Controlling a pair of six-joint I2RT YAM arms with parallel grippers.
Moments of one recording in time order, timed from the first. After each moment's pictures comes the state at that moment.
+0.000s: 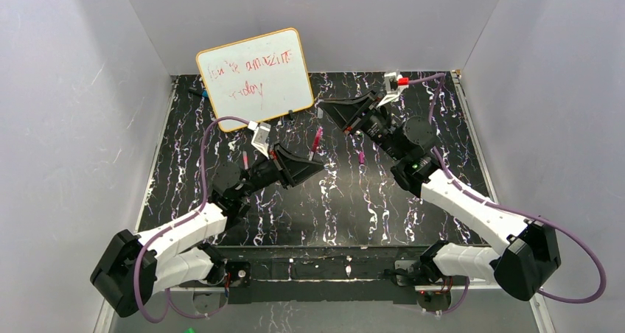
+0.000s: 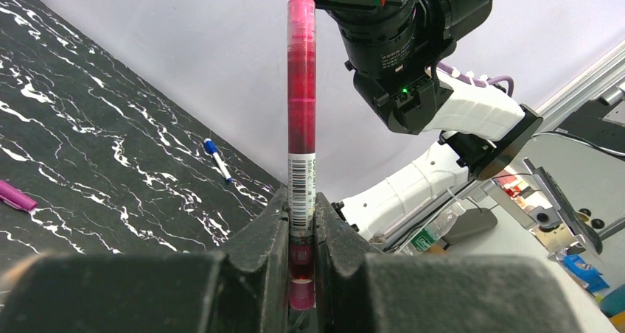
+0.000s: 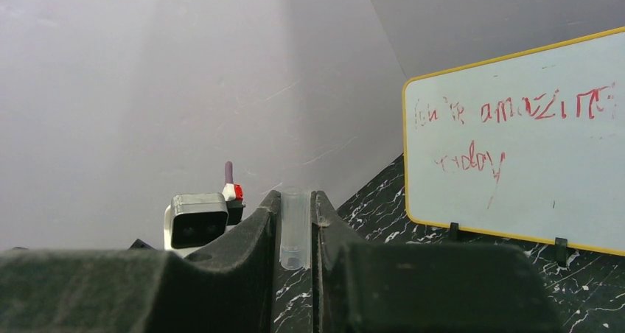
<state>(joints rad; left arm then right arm) -0.69 1.06 0.47 0.93 0.51 -0.90 0.71 1.18 0.92 0.64 -0.21 0.66</state>
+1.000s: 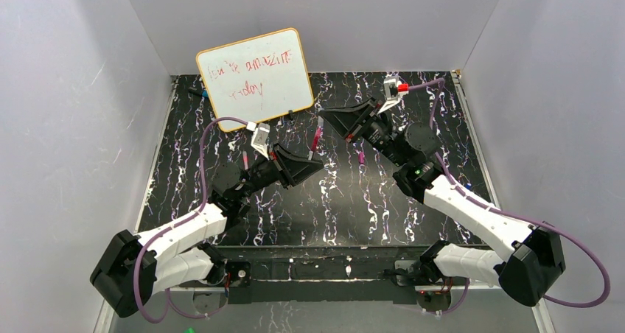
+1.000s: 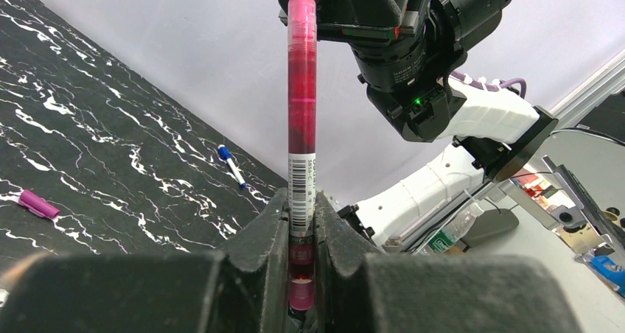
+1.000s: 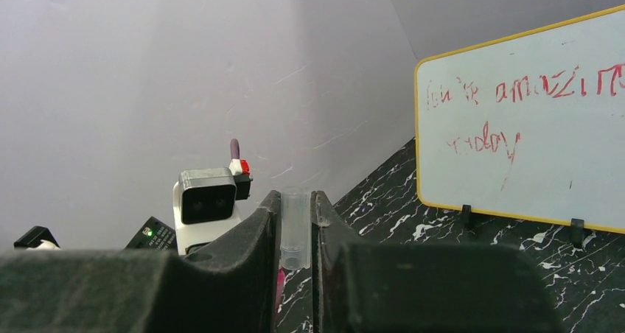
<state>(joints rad) -0.69 1.06 0.46 0.94 0.49 -0.84 0.73 1.13 0.87 0.62 -0.23 0.67</state>
